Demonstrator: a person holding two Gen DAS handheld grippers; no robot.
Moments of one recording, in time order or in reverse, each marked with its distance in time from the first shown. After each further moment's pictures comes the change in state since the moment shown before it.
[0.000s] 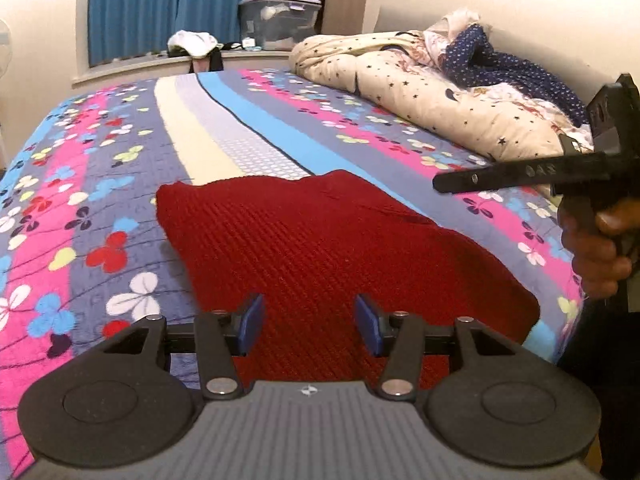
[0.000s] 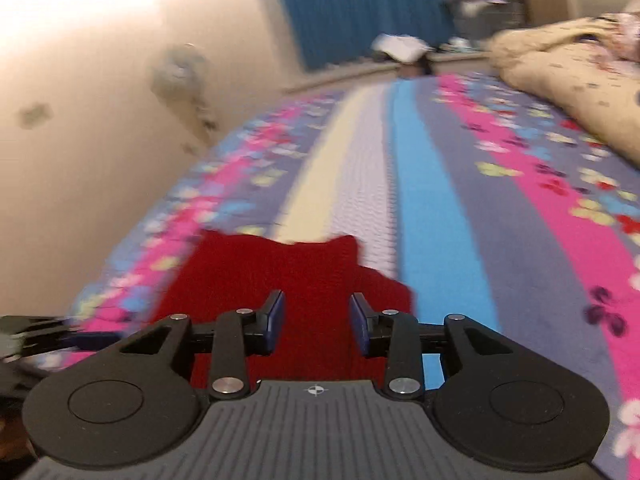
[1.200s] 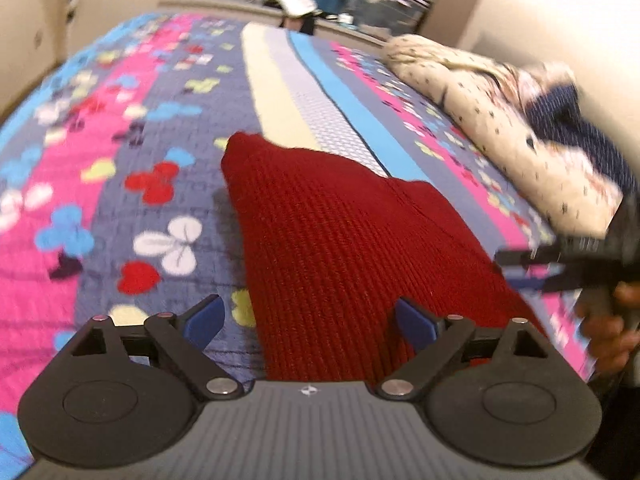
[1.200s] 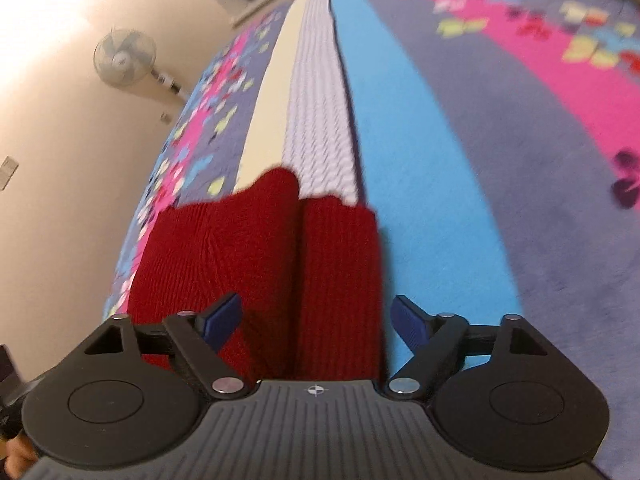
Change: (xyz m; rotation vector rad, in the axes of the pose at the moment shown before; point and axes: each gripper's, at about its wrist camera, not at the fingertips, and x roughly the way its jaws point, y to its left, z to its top) left arm 0.029 0.057 0.006 -0.399 0.059 0.064; right arm 0.067 -0.082 0.002 0.372 0.309 0.061
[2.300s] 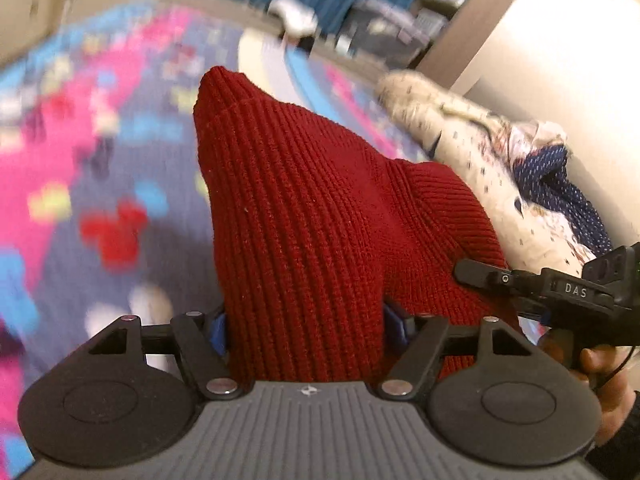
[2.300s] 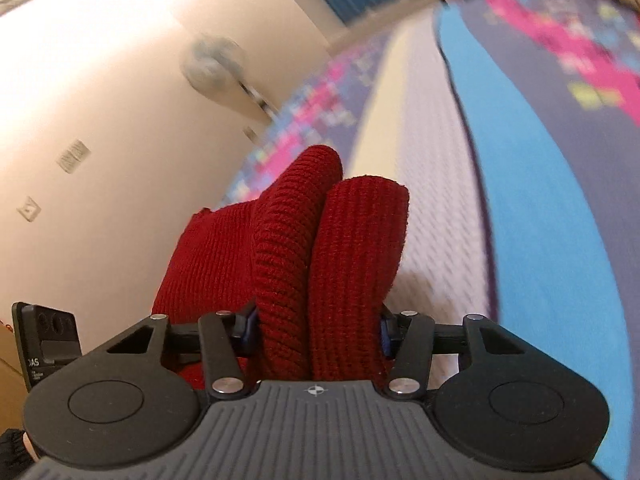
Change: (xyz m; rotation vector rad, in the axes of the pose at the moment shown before) left arm 0.045 0.029 0.064 -0.071 -0.112 -0.106; right arm 0.046 0.054 0.049 -0.205 -0.169 0.225
